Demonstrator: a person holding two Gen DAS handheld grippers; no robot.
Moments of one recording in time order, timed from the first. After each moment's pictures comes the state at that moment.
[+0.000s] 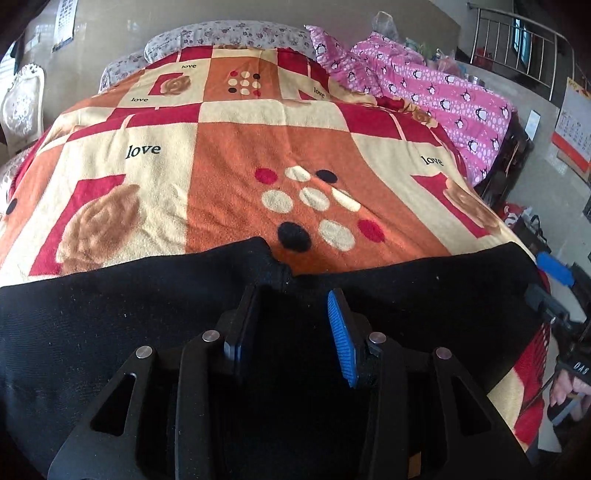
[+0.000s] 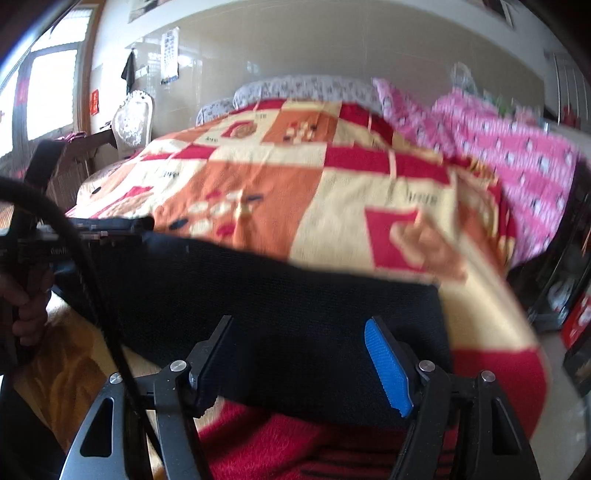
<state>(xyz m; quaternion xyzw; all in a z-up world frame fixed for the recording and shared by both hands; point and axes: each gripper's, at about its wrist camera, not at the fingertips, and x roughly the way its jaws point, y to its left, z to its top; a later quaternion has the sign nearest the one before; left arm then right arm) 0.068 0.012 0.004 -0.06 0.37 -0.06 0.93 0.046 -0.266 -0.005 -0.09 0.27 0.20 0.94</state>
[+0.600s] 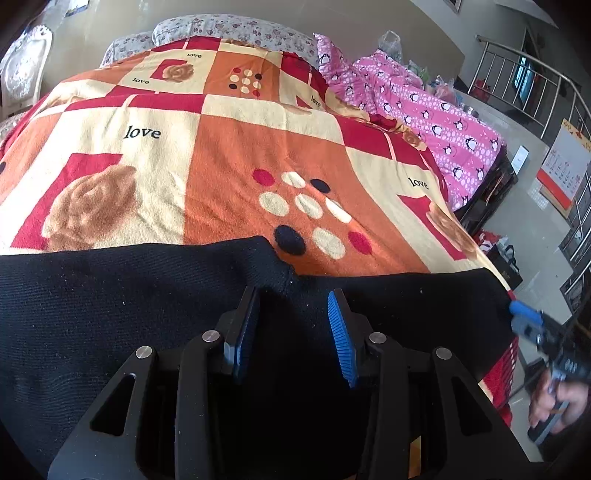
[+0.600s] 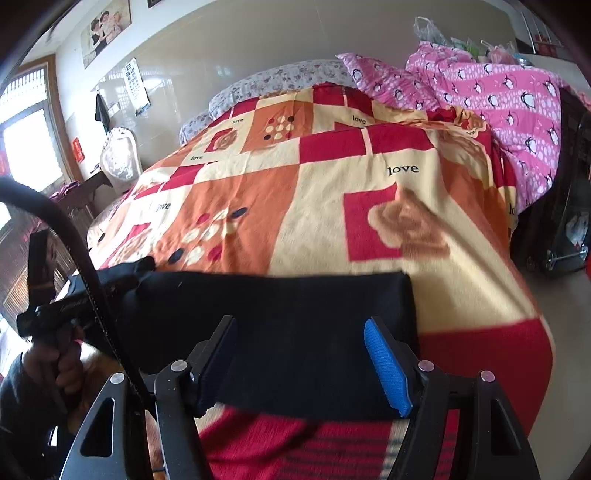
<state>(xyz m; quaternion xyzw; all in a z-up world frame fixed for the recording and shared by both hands) 0.054 0.025 0.003 -0.13 0.35 -0.10 0.92 0.060 -0.310 0.006 0.03 0.34 0.22 0.91</state>
